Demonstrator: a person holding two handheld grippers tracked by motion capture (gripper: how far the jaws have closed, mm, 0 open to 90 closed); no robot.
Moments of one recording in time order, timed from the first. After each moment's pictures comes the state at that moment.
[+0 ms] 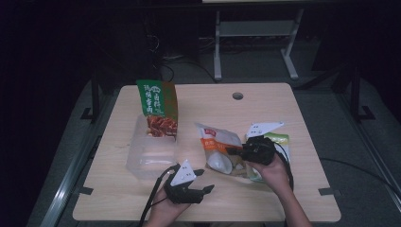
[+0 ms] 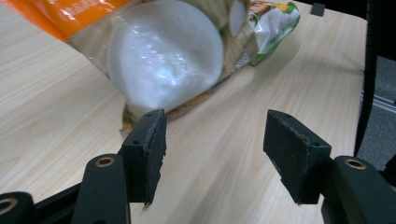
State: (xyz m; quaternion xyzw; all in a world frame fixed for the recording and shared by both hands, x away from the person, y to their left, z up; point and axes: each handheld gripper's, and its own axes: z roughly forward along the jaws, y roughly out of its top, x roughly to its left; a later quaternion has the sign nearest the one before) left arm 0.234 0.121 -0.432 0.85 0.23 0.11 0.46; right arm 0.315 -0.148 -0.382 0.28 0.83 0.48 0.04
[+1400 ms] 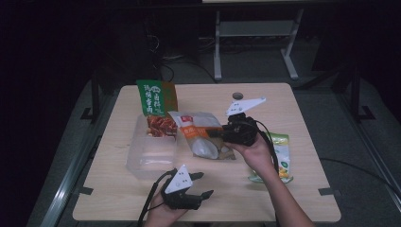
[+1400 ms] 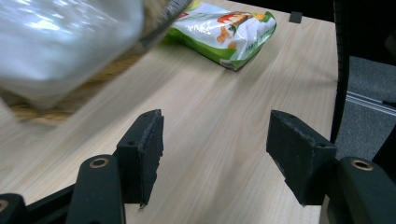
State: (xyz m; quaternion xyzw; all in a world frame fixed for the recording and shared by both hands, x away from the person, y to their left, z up) left arm 0.222 0.126 -0.429 0.84 0.21 0.11 0.49; right arm 0.335 -0.095 -0.315 0.25 0.83 0.50 0.04
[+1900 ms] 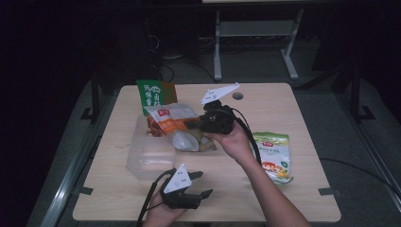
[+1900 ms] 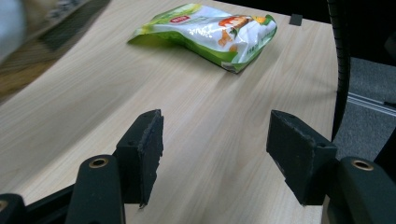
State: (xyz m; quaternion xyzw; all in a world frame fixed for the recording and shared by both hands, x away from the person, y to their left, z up) left arm 0.223 0.128 -0.428 0.83 0.21 0.11 0.50; right arm 0.358 -0.039 -0.294 0.21 0.84 0.50 0.02
